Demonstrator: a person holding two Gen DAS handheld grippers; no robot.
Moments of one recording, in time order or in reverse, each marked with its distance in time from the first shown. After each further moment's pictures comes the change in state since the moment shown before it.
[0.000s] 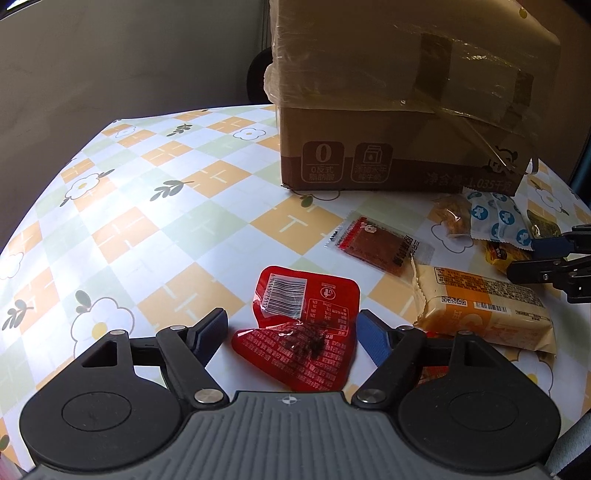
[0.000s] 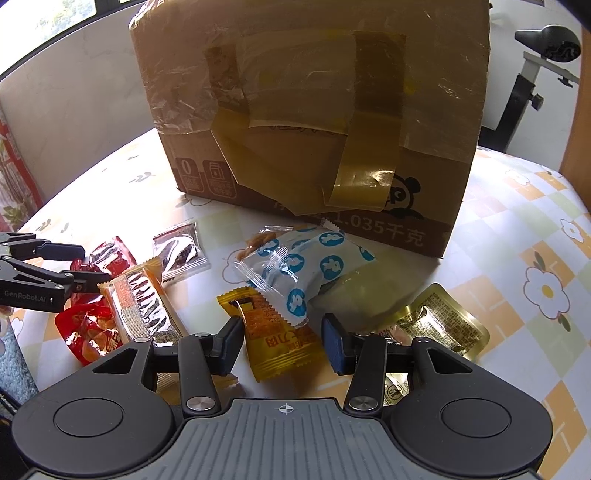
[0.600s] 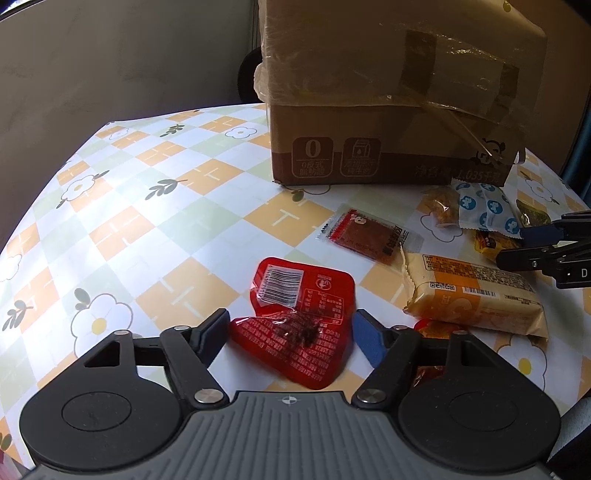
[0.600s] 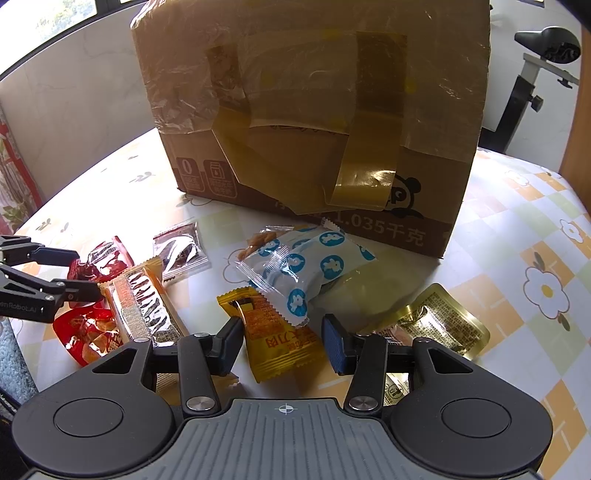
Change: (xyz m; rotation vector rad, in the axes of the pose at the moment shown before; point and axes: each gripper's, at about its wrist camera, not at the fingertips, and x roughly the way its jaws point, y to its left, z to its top) left arm -0.006 -0.002 -0.005 0.032 -0.005 -0.030; right arm 0.000 0.000 0.000 -0.003 -0.002 0.001
